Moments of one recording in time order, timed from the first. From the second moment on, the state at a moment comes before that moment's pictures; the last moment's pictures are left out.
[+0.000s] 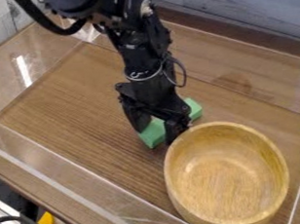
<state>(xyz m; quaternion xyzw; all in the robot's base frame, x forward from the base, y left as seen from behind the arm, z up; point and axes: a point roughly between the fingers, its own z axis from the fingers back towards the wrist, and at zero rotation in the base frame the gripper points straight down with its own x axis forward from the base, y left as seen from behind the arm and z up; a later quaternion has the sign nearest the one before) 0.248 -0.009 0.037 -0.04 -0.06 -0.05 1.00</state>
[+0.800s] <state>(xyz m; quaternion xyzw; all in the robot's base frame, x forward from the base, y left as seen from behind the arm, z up) 0.256 -0.005 0.073 -0.04 -0.03 -0.06 1.00</state>
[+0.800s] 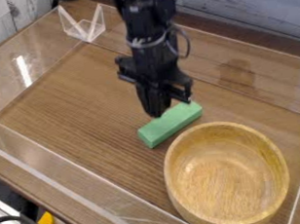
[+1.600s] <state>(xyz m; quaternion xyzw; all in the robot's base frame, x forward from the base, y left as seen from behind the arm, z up) 0.262 0.001 0.079 -0.03 -0.06 -0.08 0.99</state>
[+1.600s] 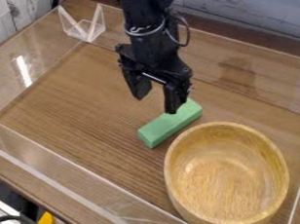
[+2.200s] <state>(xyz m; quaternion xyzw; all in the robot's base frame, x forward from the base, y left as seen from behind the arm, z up) 0.260 0.002 0.055 -0.03 -0.06 -0.08 0.99</state>
